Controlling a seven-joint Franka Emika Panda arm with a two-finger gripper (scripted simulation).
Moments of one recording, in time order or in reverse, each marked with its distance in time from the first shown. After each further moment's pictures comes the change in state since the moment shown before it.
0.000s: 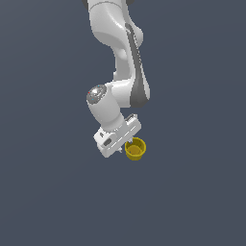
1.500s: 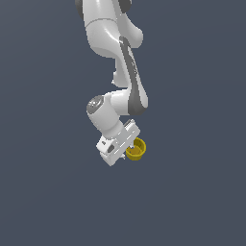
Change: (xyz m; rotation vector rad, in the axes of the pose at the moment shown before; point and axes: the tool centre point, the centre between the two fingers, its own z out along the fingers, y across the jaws) arm 0.009 0.007 0.033 0.026 0.099 -0.160
